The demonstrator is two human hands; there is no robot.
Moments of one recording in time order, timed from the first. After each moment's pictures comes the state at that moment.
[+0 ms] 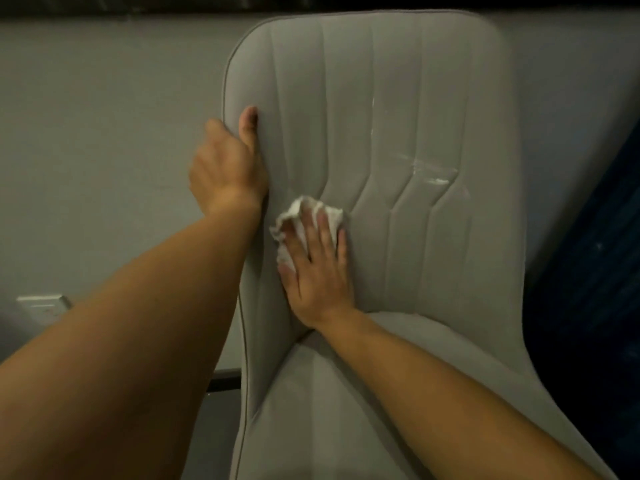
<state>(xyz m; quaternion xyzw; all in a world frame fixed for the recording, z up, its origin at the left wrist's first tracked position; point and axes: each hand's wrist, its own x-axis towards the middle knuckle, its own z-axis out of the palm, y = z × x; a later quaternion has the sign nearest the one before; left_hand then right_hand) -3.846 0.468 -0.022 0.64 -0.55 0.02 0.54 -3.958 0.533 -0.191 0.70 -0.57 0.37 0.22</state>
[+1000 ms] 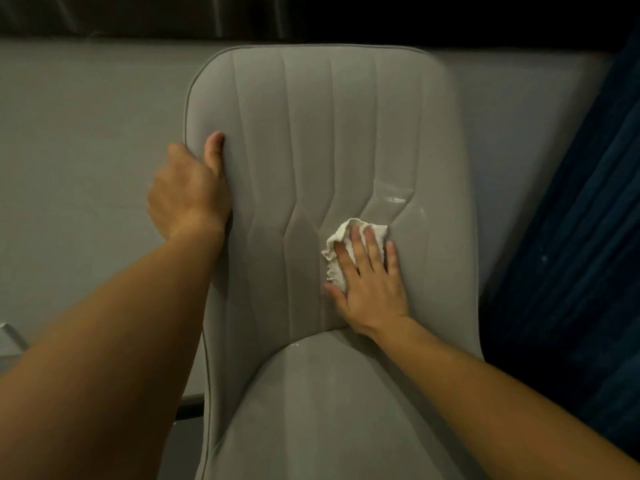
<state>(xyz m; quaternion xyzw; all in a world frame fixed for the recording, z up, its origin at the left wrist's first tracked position) -3.848 0.470 -0.022 0.66 -0.55 0.05 0.52 -4.091 0.555 -0.198 0.65 -0.66 0.16 0.34</state>
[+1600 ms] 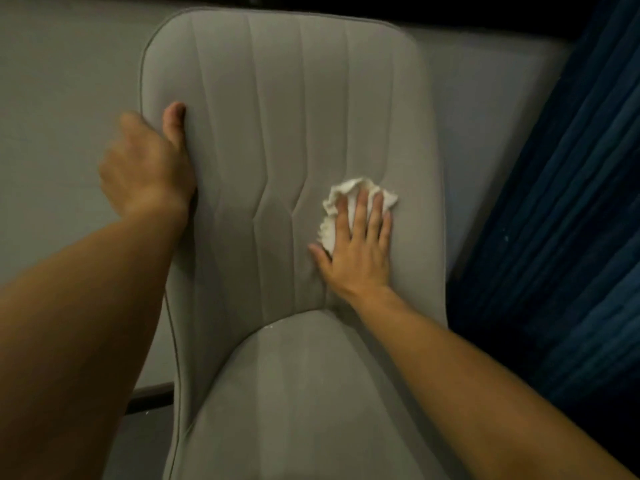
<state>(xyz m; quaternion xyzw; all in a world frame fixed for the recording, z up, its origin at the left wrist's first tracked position) -3.849 0.463 -0.025 0.66 -0.54 0.05 0.52 -4.104 0.552 -0.178 0.57 -0.72 0.23 0.32</state>
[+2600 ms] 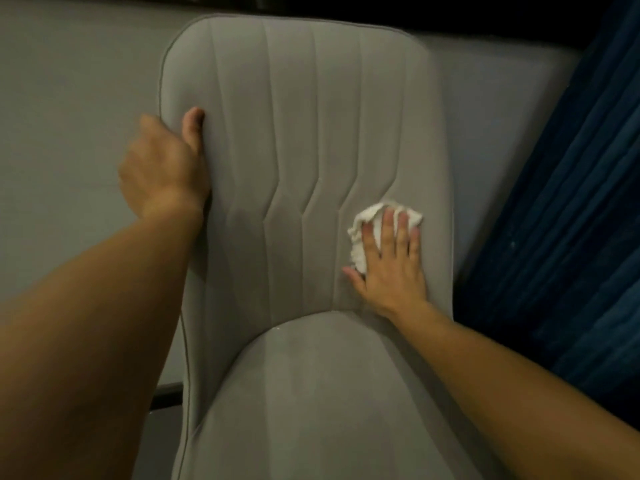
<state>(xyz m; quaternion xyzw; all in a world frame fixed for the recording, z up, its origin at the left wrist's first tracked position) -3.849 0.470 -0.021 0.66 -0.55 0.05 0.51 -4.143 0.584 -0.187 0.60 -0.70 0.12 0.35</state>
